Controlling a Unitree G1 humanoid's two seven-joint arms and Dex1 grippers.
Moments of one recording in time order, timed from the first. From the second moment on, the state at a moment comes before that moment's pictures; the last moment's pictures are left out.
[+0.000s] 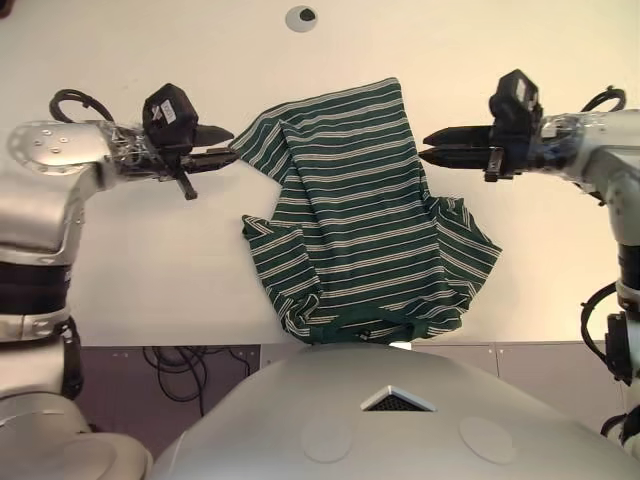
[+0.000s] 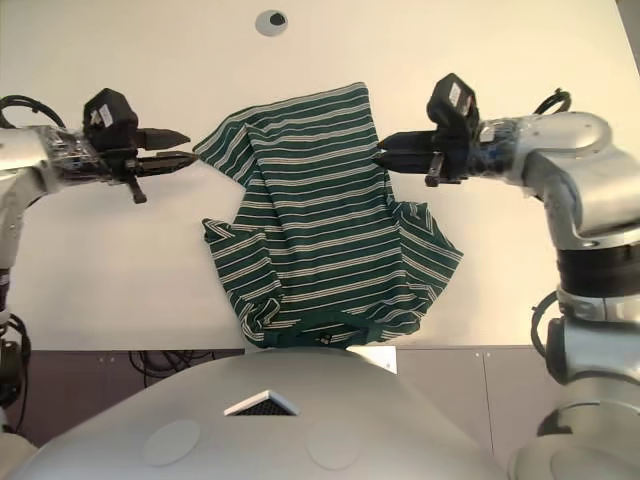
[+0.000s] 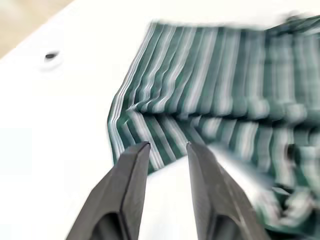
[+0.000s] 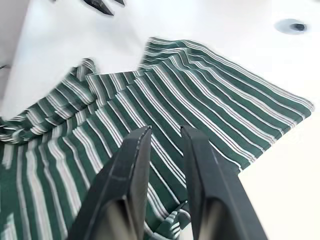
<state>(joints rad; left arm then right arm) -0.27 0.83 -0.16 -0.01 -0.25 0.46 -0.91 -0.34 -0.73 0.15 -0.11 0.45 0.70 0.99</state>
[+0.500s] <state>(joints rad) -0.49 0.61 -0.29 0.65 0.14 0.03 -0.58 -0.29 -0.56 0.18 -0.13 0.36 0.68 0.76</state>
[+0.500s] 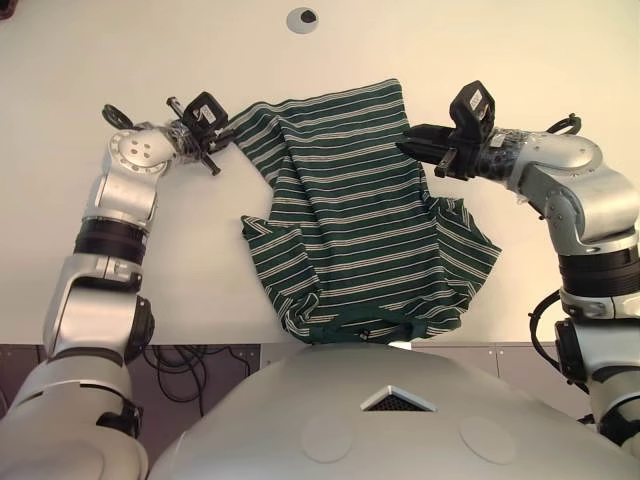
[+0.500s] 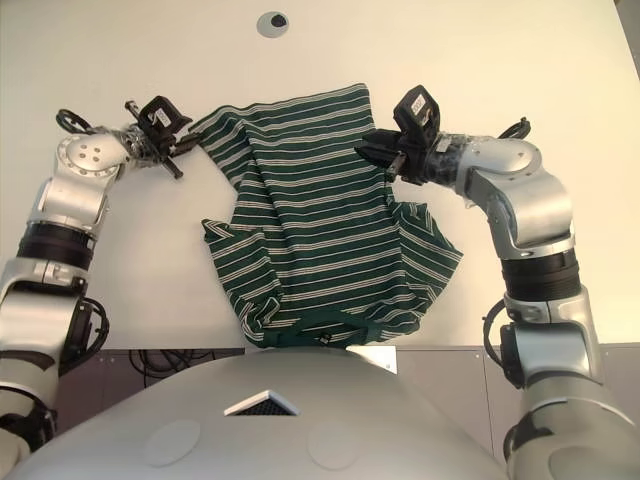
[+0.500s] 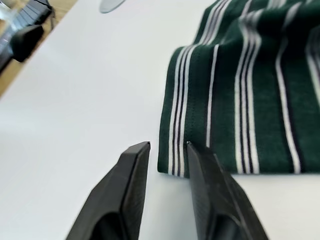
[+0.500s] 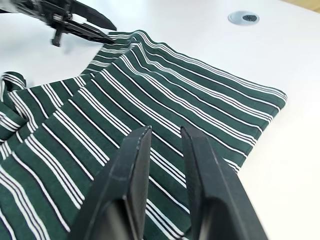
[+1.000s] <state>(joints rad) -0.93 0.44 -0.15 1.20 0.19 -0.24 -0.17 -0.18 -0.48 0.31 -0.06 0.11 0.44 0.60</state>
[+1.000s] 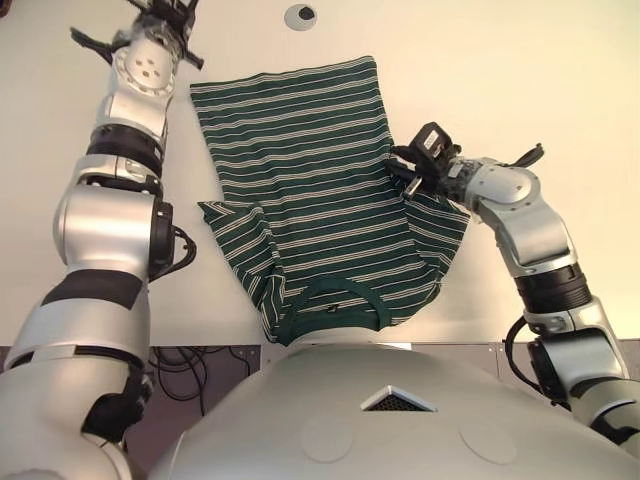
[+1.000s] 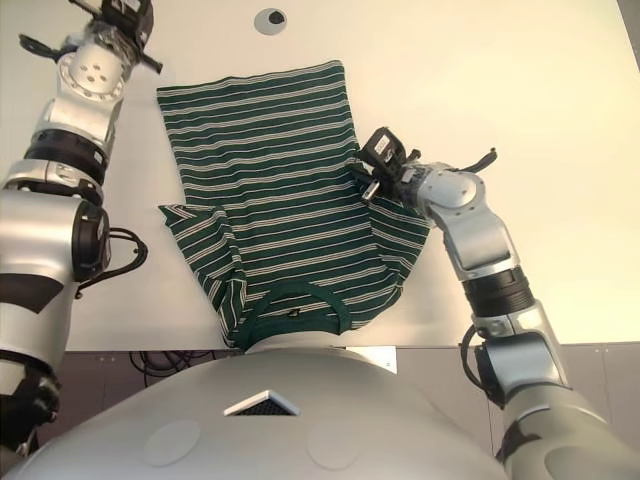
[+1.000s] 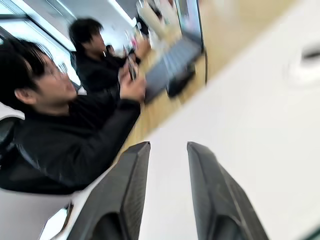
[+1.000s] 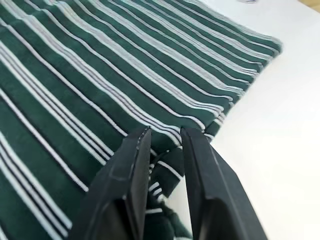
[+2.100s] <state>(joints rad) 0.10 0.79 -0.20 -0.61 -0.11 0.78 -0.77 -0.19 -0.29 0.35 -0.04 0.04 0.57 0.43</state>
